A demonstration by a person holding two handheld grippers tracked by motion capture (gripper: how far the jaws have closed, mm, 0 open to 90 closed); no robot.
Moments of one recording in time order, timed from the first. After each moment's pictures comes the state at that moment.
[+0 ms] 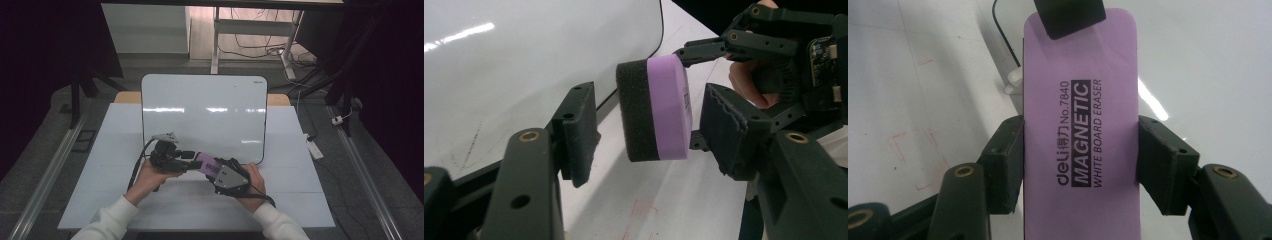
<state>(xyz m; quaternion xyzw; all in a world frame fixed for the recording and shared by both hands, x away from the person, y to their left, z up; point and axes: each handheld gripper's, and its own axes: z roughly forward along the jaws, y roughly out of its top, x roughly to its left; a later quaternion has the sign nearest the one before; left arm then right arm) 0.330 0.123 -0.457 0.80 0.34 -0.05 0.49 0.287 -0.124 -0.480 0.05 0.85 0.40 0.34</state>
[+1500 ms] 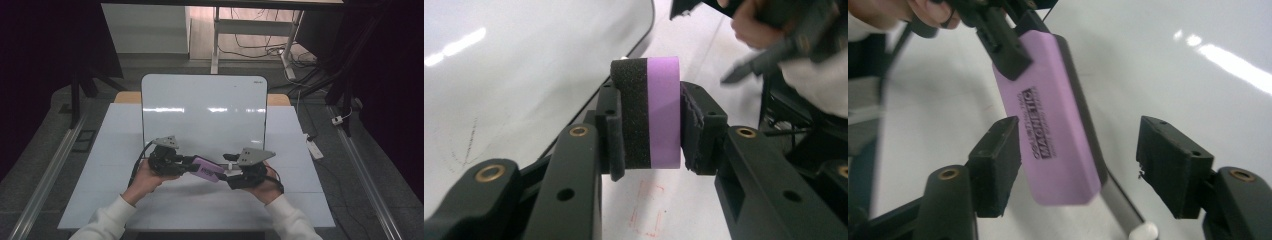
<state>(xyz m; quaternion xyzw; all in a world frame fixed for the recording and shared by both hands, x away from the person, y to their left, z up) 0.320 0.124 -0.454 0.84 0.28 -0.02 0.46 0.319 -0.168 -0.449 0.14 0.86 0.48 0.12</state>
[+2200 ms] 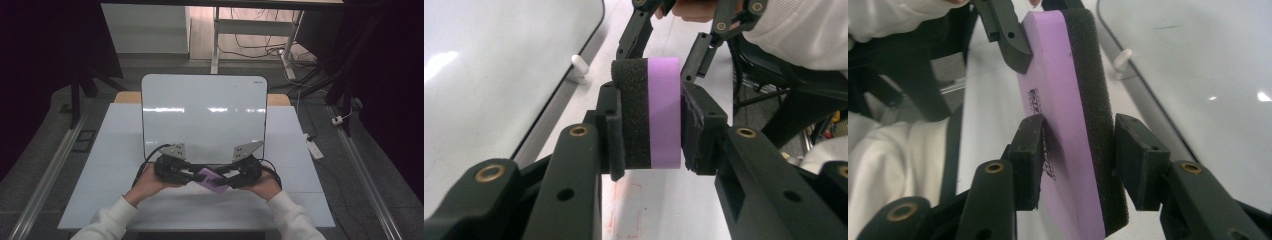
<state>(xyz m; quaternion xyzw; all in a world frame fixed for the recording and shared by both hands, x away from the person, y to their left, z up) 0.309 0.107 -0.454 0.87 0.18 -0.03 0.46 0.338 -0.158 -0.462 0.11 0.89 0.44 -0.05</state>
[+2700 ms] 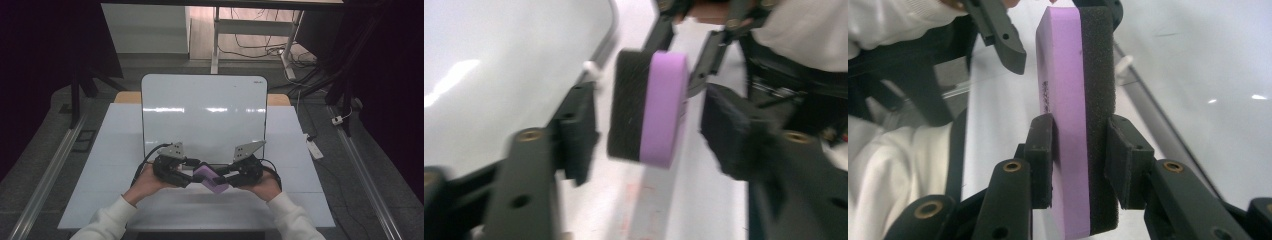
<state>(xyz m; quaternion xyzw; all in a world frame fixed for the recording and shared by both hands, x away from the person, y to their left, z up) 0.309 0.113 -0.454 0.86 0.21 0.02 0.46 0.335 -0.160 -0.457 0.11 0.89 0.45 -0.03</state>
